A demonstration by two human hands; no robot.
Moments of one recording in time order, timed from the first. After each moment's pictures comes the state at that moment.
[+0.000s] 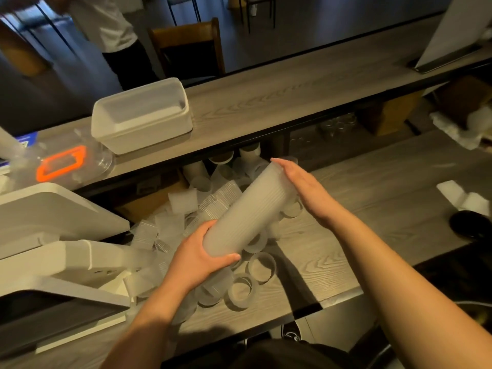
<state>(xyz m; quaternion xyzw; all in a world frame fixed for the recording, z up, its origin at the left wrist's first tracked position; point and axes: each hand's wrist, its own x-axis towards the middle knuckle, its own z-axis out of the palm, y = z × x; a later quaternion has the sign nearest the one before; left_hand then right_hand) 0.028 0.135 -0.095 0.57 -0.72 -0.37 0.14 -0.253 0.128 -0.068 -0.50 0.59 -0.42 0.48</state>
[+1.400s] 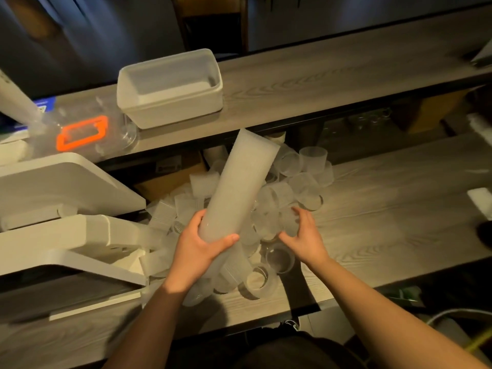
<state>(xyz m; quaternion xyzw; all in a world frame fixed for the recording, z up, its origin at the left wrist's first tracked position) 0.070 0.132 -0.110 0.62 -0.60 -0.43 0.26 -0.185 0.155 -0.222 -0.50 0.74 -0.29 0.34</state>
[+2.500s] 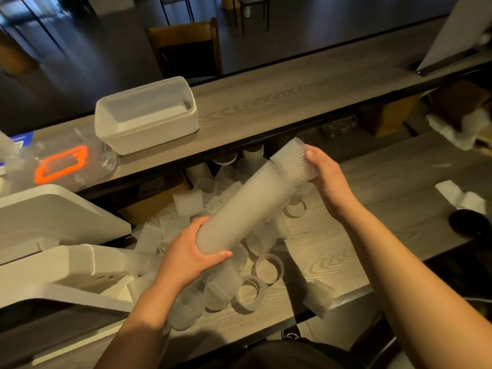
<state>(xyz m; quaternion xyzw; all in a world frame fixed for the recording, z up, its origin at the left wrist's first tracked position) 0.065 0.111 -0.104 0.57 -0.74 -0.33 0.14 -0.255 0.110 -0.072 -0.41 0.58 -0.56 0.43</state>
